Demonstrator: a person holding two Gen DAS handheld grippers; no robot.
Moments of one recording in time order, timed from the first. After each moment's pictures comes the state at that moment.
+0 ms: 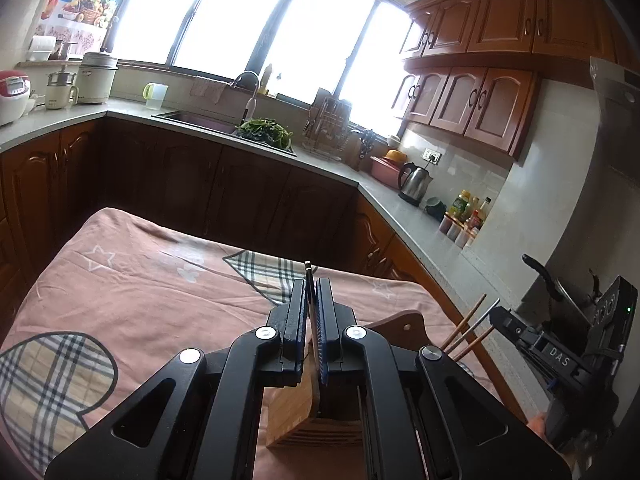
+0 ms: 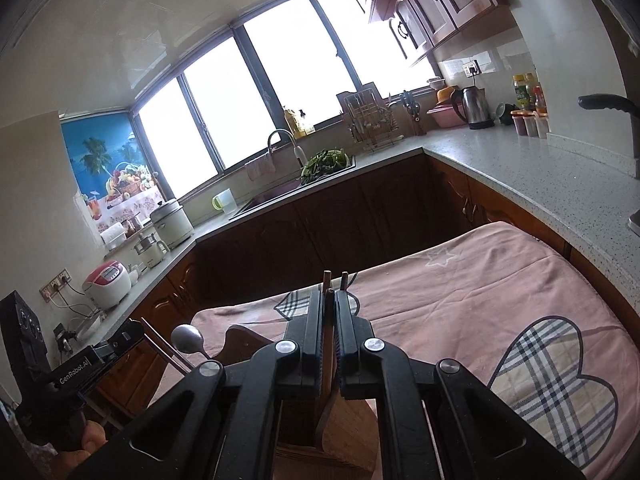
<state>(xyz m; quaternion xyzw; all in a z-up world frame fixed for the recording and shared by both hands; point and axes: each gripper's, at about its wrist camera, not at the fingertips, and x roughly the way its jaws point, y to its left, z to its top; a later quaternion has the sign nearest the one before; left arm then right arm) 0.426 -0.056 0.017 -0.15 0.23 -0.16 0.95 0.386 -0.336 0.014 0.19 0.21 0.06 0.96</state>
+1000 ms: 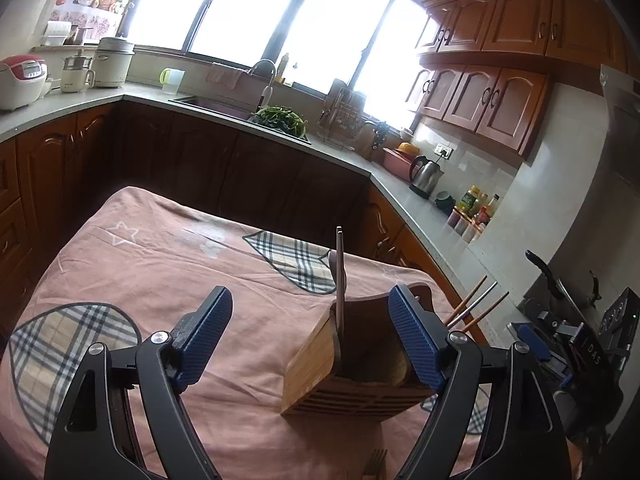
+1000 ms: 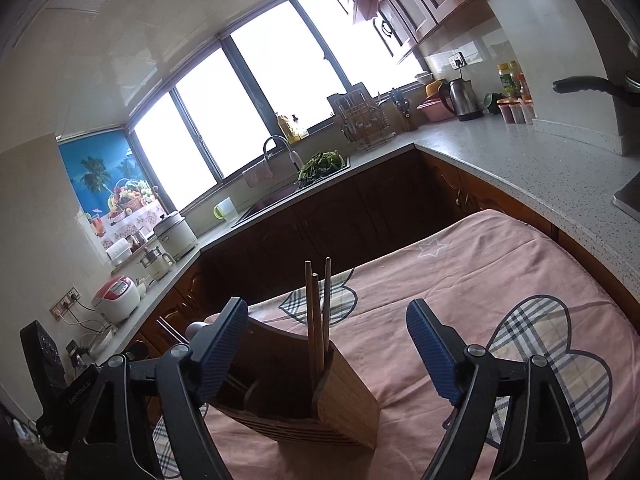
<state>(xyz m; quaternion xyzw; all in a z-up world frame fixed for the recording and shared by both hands) 0.398 -0.032 0.018 -0.17 0.26 -0.14 0.94 0.353 -0.356 0.015 0.23 0.21 0.06 0.95</state>
